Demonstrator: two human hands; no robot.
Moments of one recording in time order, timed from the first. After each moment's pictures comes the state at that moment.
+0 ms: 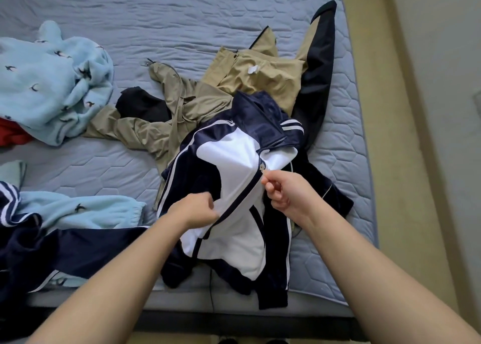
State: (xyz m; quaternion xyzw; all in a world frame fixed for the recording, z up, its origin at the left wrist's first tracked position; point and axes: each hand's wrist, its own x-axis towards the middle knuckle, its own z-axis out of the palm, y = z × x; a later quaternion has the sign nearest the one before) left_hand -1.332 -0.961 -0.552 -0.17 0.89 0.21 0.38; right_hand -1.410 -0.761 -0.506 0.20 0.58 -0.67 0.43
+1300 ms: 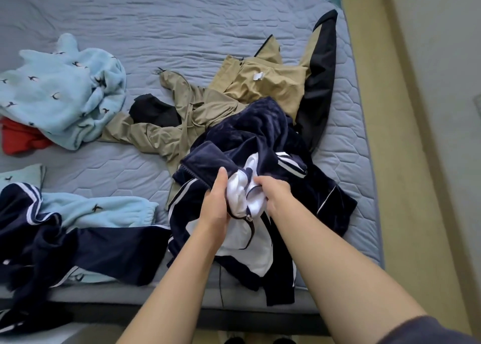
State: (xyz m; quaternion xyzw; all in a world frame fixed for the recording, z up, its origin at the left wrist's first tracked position) left_hand -1.321 -0.908 -0.494 -0.42 0.46 0.77 0.11; right_hand -1.400 -0.810 -0.527 0.37 0.65 -0.57 0.35
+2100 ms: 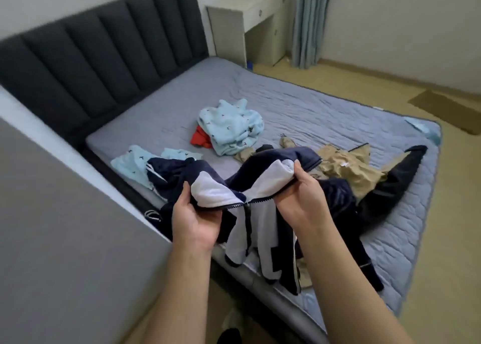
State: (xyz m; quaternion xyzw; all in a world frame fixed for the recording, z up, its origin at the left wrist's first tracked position) left_hand -1.084 -0.886 -0.134 -0.36 0.10 0.84 -0.40; right_hand -1.231 -0.799 -0.137 0.09 0.30 -0.80 0.51
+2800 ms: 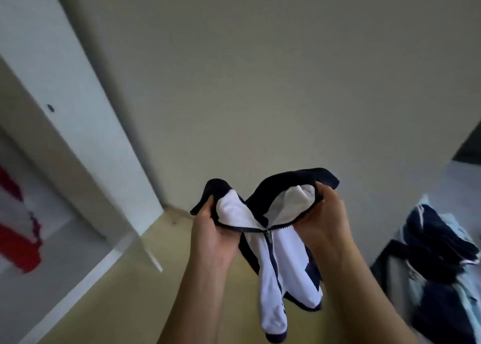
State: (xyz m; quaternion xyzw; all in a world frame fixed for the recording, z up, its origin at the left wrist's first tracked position) left_hand -0.654 -0.566 -0.055 -0.31 -0.05 0.44 -0.84; right_hand -0.774 -0.684 -0.043 -0.18 0.26 -0.35 0.88
